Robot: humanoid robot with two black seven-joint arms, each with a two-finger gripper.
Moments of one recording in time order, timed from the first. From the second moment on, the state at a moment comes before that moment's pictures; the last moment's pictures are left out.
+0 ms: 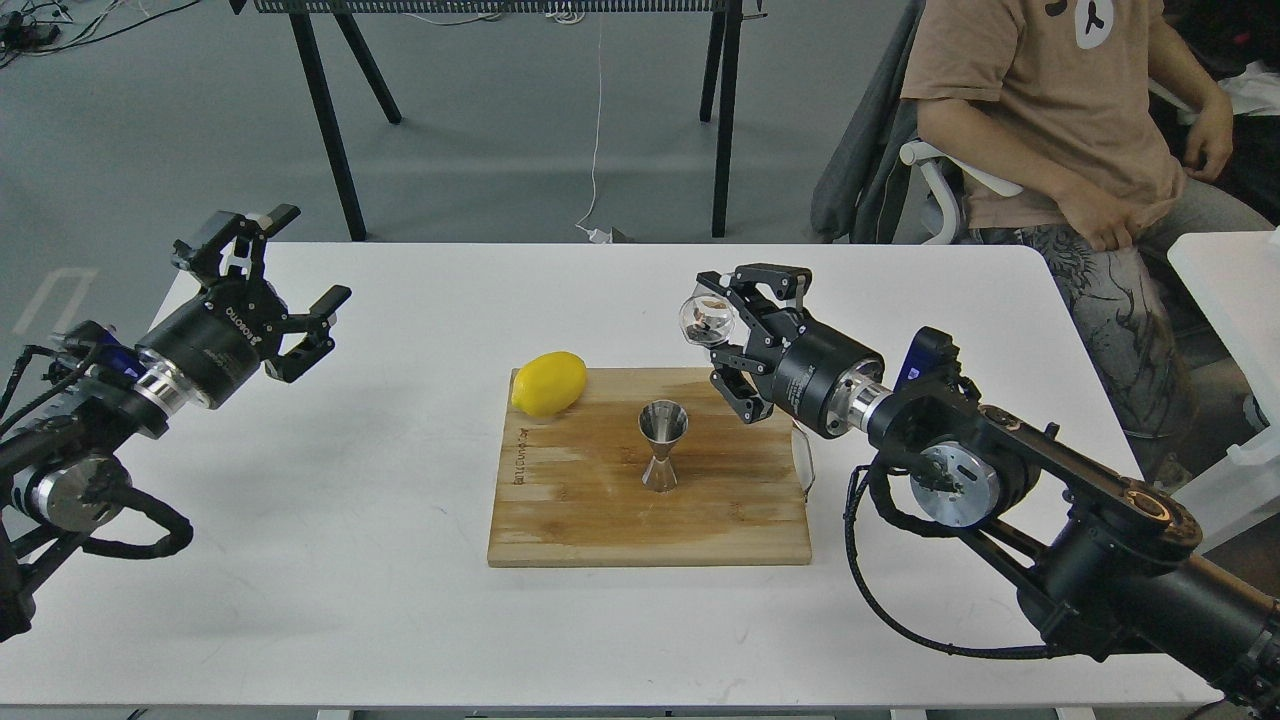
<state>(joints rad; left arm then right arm) -0.54 0.65 -0.60 -0.92 0.27 -0.49 -0.49 0.56 -0.30 0.65 1.42 -0.37 -0.10 -0.07</state>
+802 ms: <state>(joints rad) -0.54 0.65 -0.60 -0.92 0.27 -0.49 -0.49 0.64 -0.31 0.48 1.41 -0.61 -0.10 -0.07</state>
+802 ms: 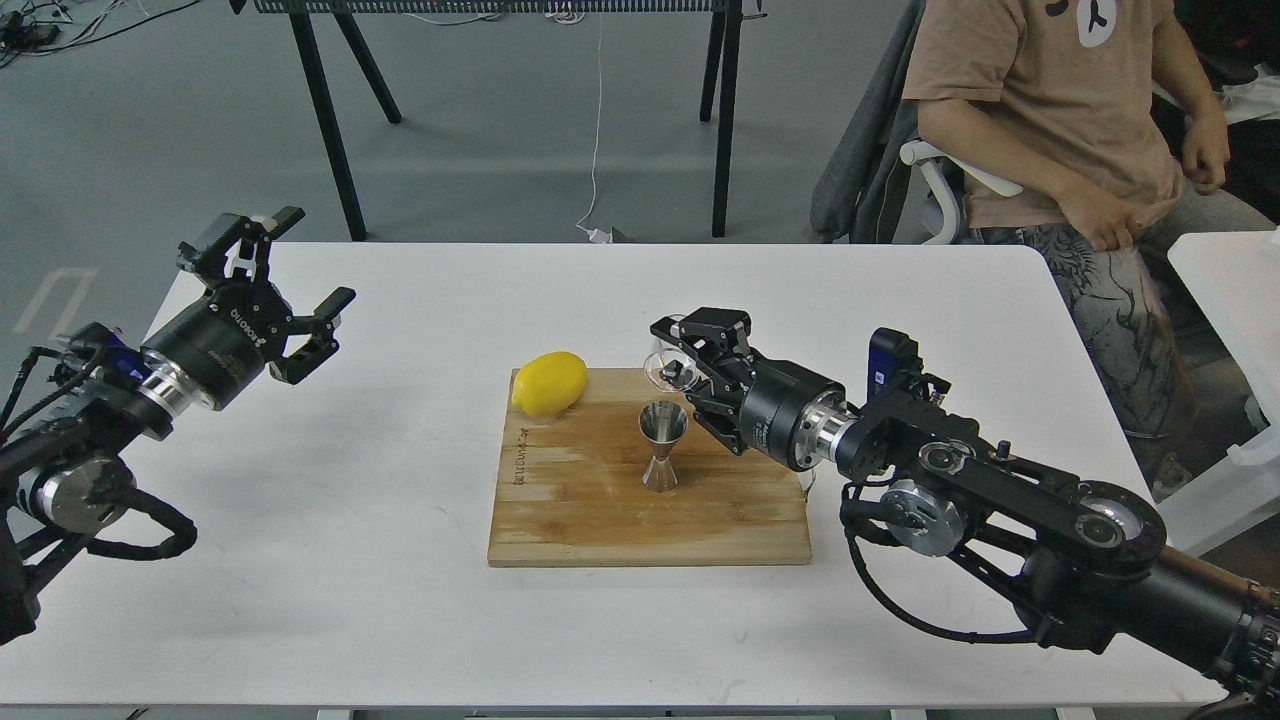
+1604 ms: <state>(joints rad) -0.54 0.65 -0.60 -0.91 0.27 -0.49 -0.49 0.69 -0.31 0.41 1.41 -0.74 -0.11 -0.07</state>
